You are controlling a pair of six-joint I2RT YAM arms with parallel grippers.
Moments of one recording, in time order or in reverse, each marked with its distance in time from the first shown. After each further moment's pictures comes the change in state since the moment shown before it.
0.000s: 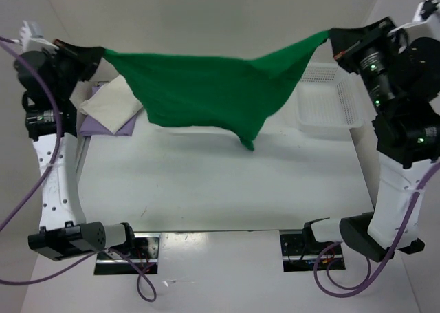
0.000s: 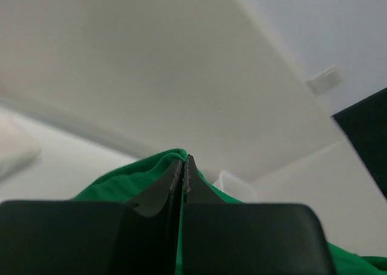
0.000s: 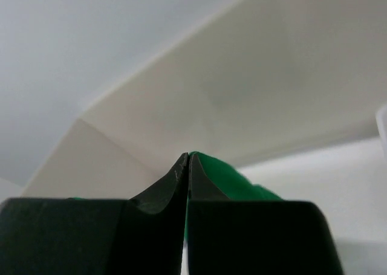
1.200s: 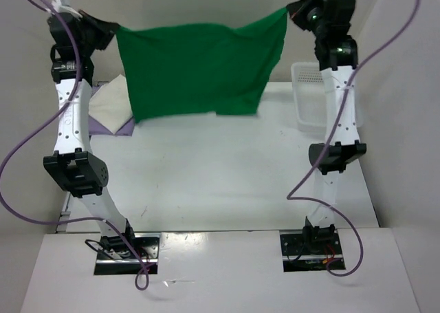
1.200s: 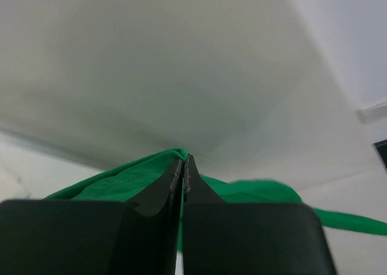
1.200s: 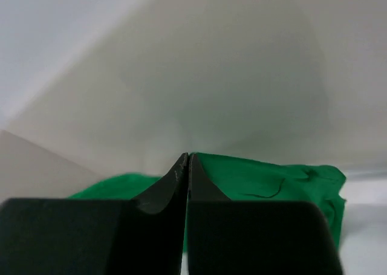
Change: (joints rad) left arm -0.051 0.570 0.490 -0.014 -0.049 -0.006; right arm -0.102 0.843 0.542 0.167 -0.183 -0.020
